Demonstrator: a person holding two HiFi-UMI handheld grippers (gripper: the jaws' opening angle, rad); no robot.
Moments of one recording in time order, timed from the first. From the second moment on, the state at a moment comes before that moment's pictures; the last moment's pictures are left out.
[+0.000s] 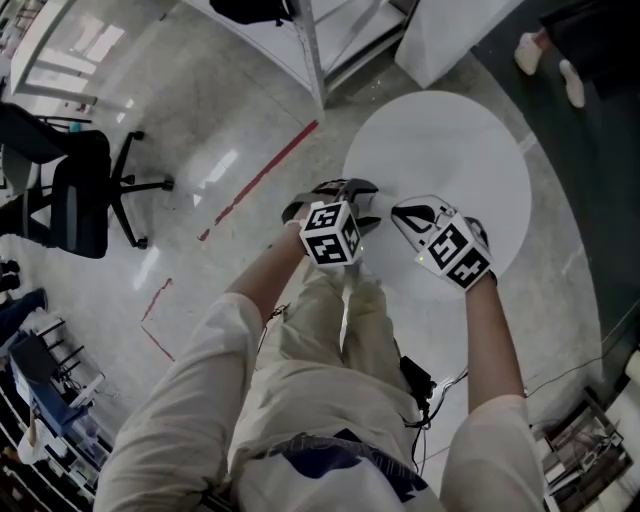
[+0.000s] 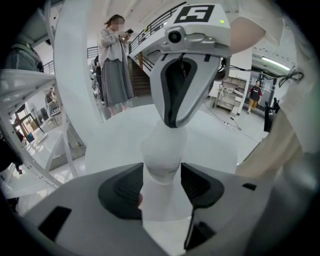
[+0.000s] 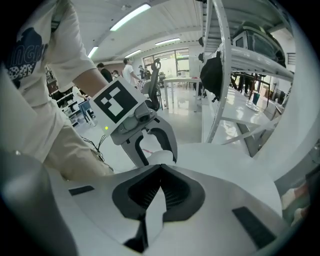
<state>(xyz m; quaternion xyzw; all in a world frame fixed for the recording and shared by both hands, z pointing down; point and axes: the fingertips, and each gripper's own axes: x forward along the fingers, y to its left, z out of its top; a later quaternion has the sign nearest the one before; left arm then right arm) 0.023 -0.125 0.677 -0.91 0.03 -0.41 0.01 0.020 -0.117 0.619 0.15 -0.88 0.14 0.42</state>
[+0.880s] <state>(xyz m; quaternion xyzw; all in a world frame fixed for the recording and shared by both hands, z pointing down) -0.016 -0.097 0.431 -0.89 0.40 -0.20 -0.01 0.115 -0.102 0.399 0.52 -0.84 0.12 0.06</state>
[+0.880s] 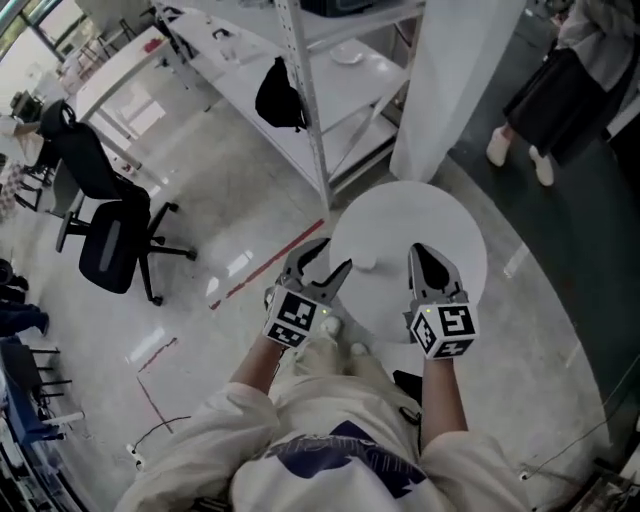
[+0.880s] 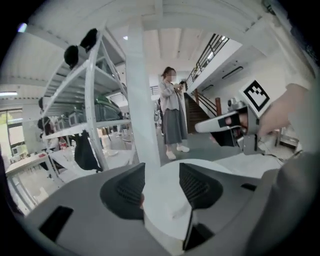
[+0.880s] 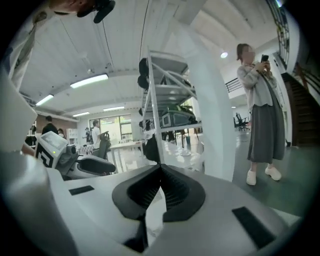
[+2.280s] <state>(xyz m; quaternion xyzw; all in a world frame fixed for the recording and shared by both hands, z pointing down) -0.049 -0.038 0.257 -0.85 0.52 0.04 0.08 0.063 -0.027 0.267 0.59 -0.80 -0.11 -0.01</state>
